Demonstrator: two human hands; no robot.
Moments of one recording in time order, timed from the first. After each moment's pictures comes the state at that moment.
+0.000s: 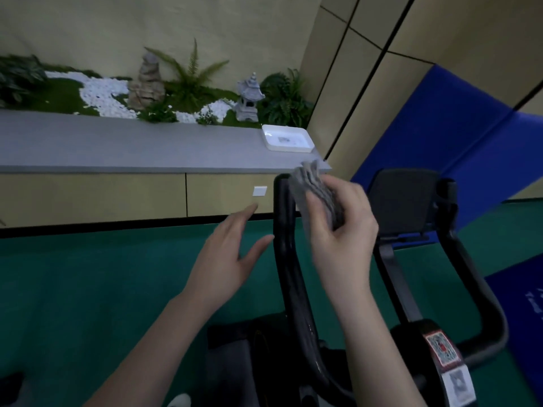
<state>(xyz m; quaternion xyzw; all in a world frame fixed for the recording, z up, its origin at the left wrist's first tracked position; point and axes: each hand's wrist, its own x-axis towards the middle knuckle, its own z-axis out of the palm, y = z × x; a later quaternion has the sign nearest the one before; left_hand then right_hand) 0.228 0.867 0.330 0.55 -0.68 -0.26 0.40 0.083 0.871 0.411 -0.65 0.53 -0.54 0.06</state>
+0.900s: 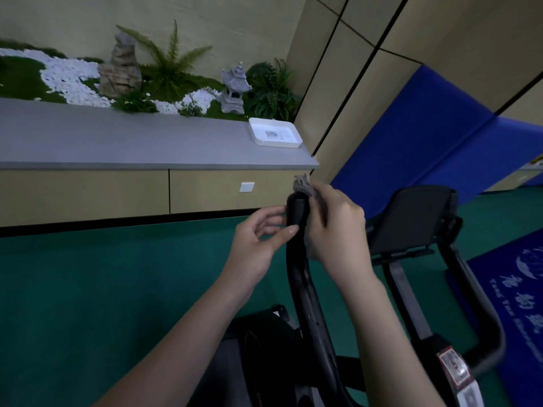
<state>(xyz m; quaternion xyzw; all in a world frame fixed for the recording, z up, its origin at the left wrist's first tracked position) 0.211 0.814 0.346 0.42 -0.40 -0.60 0.55 0.097 0.811 0.402 -0.70 0.64 -0.32 0.00</state>
